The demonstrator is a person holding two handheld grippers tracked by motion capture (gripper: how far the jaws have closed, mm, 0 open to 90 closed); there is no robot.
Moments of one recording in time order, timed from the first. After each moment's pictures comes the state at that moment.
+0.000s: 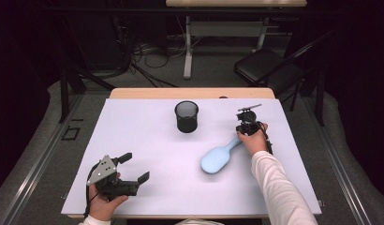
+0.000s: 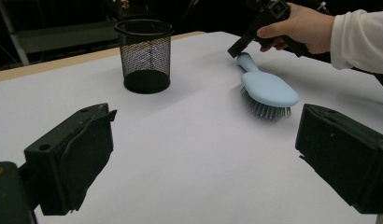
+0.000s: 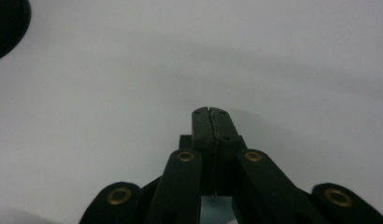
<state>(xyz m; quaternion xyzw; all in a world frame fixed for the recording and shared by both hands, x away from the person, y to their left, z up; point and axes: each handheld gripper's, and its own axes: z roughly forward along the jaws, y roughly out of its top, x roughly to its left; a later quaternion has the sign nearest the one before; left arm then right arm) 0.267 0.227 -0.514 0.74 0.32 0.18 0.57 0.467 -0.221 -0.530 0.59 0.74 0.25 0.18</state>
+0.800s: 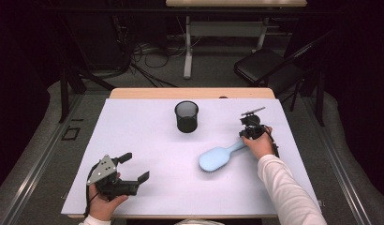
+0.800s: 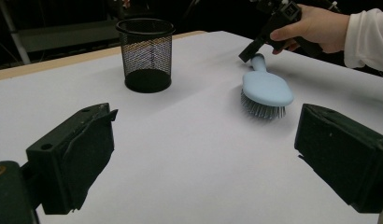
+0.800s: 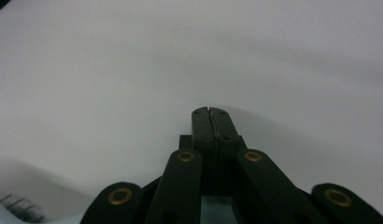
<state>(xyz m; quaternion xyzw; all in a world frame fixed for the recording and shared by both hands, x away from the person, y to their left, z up) 0.267 0.227 -0.514 0.74 0.32 0.19 0.56 0.452 -0.234 -0.533 0.58 0.76 0.23 0.15</state>
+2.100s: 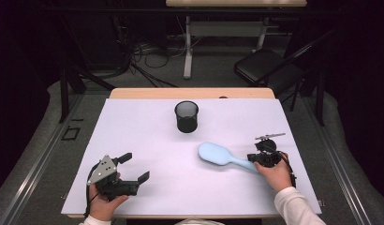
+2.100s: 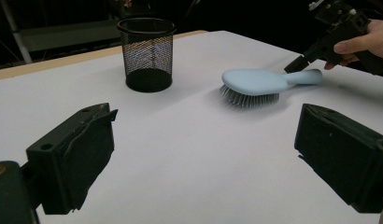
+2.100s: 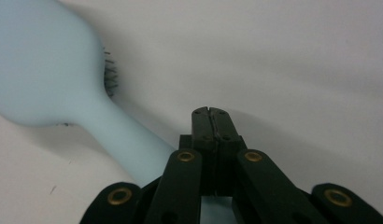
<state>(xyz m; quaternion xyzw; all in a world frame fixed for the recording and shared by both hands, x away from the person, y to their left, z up) 0.267 0.227 -0.514 0.74 0.32 0.19 0.56 0.354 -0.264 -0.537 0.57 0.76 0.29 0.11</state>
